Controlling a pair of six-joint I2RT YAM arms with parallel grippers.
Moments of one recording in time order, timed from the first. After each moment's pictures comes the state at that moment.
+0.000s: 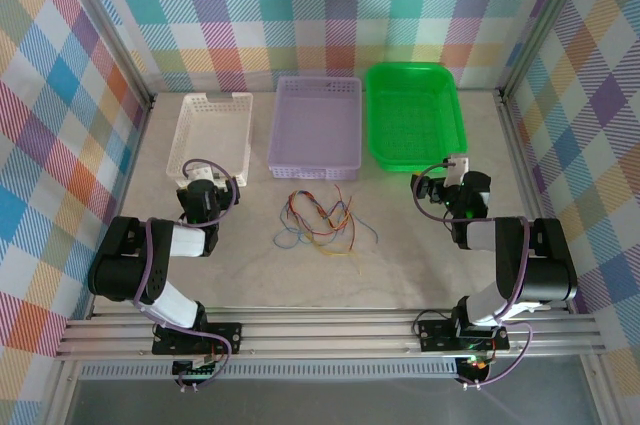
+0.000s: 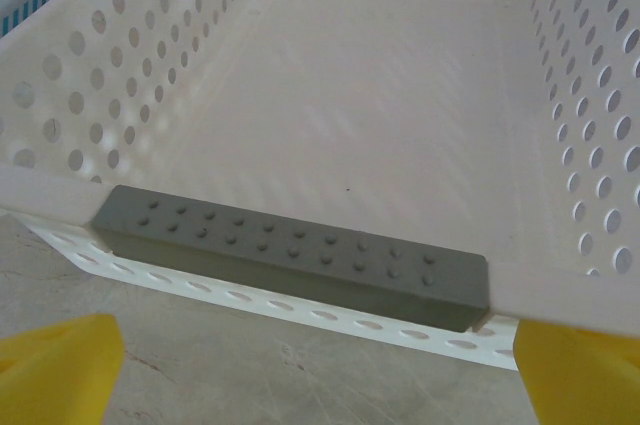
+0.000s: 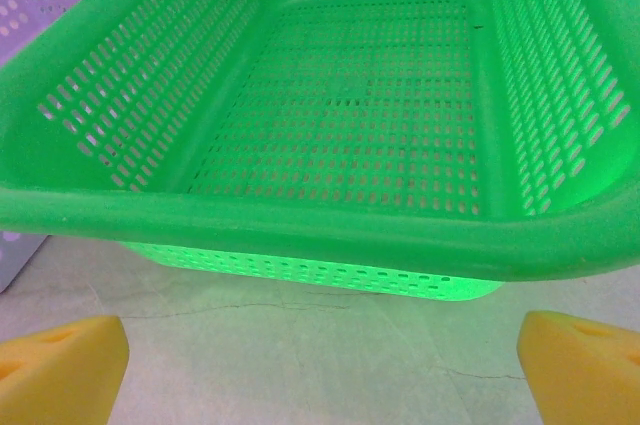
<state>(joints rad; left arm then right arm) -0.09 1.56 0.39 0.73 -0.30 -0.15 -0.03 1.52 0.41 0.74 -0.26 0.04</state>
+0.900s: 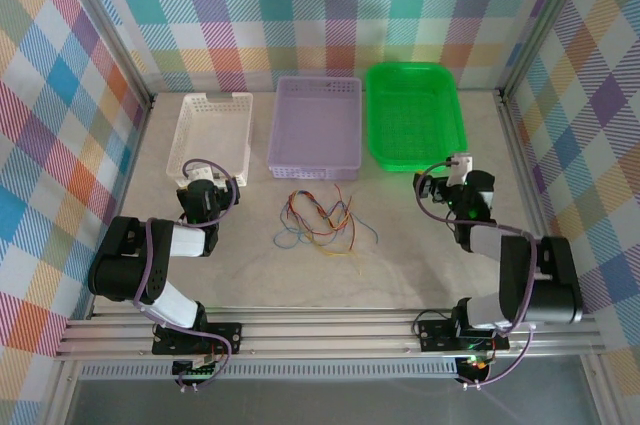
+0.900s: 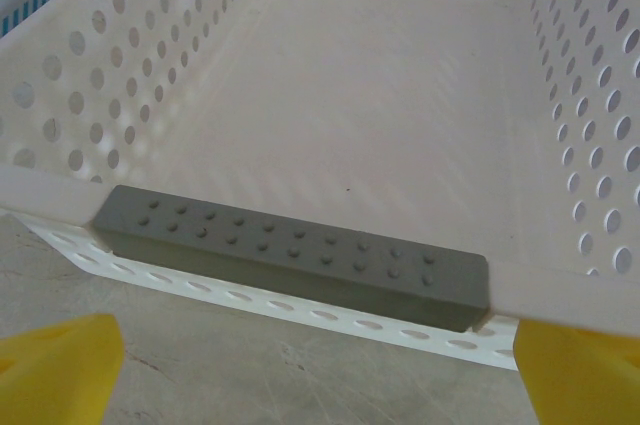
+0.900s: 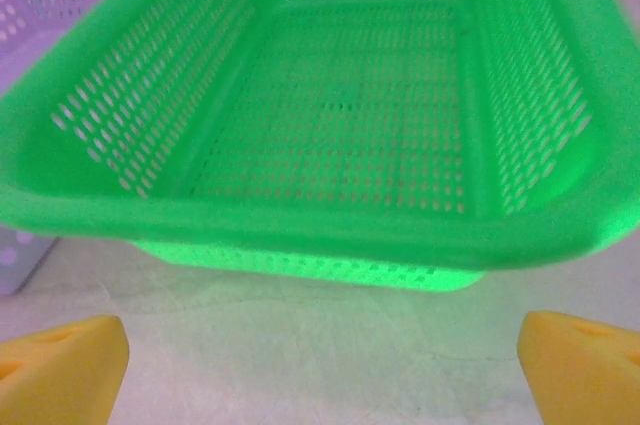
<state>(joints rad) -0.09 1.56 0.39 0.73 -0.30 -0.15 -0.03 1.37 0.41 0.61 -0.23 0.04</state>
